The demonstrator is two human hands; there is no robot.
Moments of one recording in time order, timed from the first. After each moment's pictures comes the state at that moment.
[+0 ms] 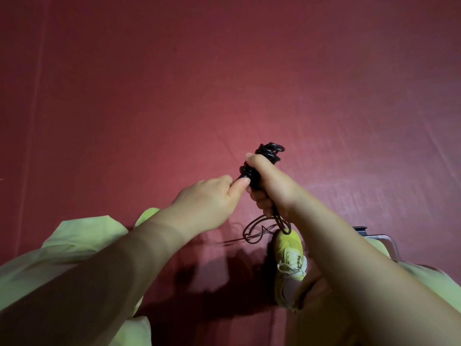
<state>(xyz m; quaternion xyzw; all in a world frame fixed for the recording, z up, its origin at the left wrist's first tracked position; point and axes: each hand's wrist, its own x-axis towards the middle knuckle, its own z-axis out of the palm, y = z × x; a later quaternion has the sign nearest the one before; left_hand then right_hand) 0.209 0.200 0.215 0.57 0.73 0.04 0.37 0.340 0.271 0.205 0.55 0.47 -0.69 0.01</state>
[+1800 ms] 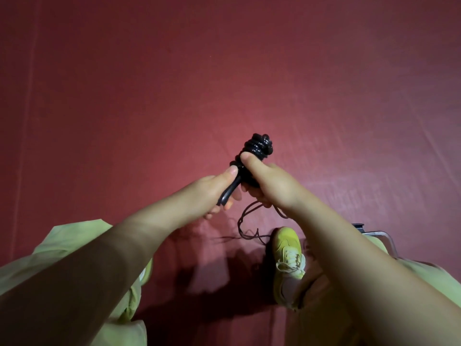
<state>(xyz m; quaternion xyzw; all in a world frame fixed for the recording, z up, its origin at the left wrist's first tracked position) 0.200 0.206 0.210 0.38 0.63 0.25 0.63 0.342 0.275 0.209 0.53 0.60 -0.59 -0.04</state>
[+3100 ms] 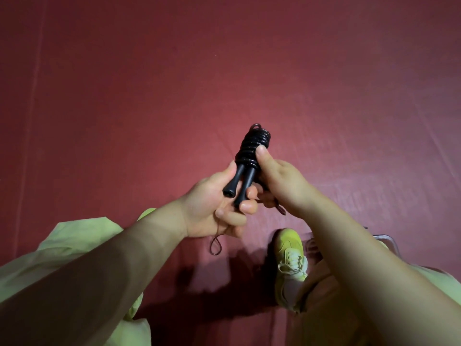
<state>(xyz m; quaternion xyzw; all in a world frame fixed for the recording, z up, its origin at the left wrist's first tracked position) 0.202 0.202 0.209 0.09 0.33 0.30 0.89 0.346 0.275 0.215 0.49 0.59 -0.63 -0.09</state>
